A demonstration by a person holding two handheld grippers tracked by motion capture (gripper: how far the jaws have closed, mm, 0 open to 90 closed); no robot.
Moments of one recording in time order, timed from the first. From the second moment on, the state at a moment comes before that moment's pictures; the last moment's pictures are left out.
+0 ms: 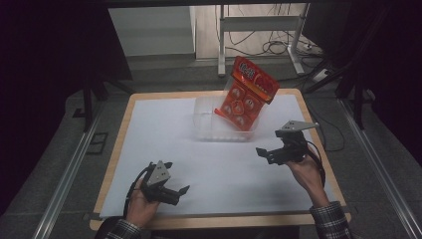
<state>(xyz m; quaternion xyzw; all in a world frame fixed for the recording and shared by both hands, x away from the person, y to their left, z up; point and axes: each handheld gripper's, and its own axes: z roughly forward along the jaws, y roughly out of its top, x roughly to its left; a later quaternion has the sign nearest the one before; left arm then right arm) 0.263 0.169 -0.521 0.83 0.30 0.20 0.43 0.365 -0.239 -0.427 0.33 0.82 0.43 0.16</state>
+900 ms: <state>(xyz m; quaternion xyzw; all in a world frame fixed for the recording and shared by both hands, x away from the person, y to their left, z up) 0.262 0.166 -0.520 0.83 0.31 0.20 0.41 0.341 -0.253 -0.441 0.34 0.82 0.43 0.16</state>
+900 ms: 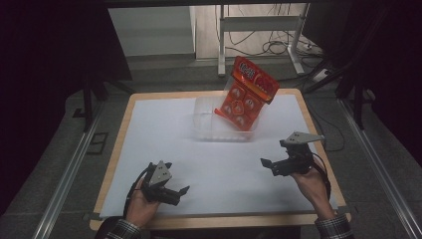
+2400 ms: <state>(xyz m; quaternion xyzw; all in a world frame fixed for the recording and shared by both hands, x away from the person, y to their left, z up) 0.263 0.167 -0.520 0.83 0.32 0.19 0.41 0.297 -0.292 -0.461 0.37 0.81 0.42 0.18</state>
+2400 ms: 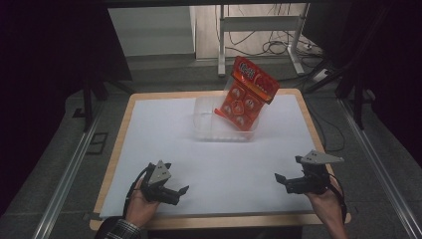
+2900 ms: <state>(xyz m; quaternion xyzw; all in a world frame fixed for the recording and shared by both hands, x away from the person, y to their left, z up) 0.263 0.167 -0.520 0.83 0.33 0.20 0.40 0.292 -0.308 -0.472 0.39 0.80 0.39 0.22</state>
